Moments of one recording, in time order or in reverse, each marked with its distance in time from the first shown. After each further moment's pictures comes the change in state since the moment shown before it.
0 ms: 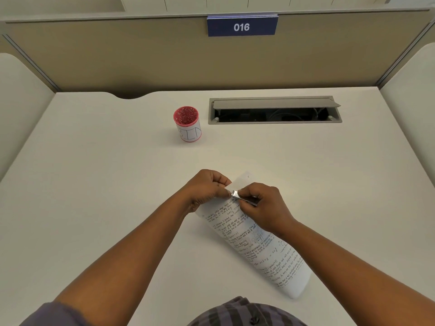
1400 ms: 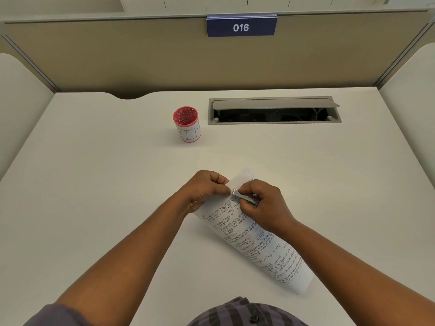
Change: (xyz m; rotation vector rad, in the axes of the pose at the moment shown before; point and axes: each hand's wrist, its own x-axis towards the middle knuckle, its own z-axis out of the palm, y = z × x) left_hand 0.004 -0.006 0.001 -0.160 0.000 -0.014; right_hand 0.000 -0.005 -0.003 0.028 0.023 -0.013
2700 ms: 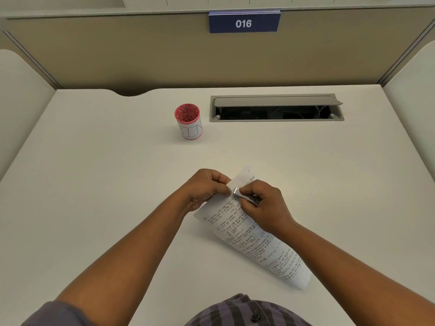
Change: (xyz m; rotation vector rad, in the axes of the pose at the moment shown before) left_hand -0.006 0.002 0.000 -0.021 -0.043 -0.010; right_hand -0.007 0.002 0.007 -0.005 0.039 0.025
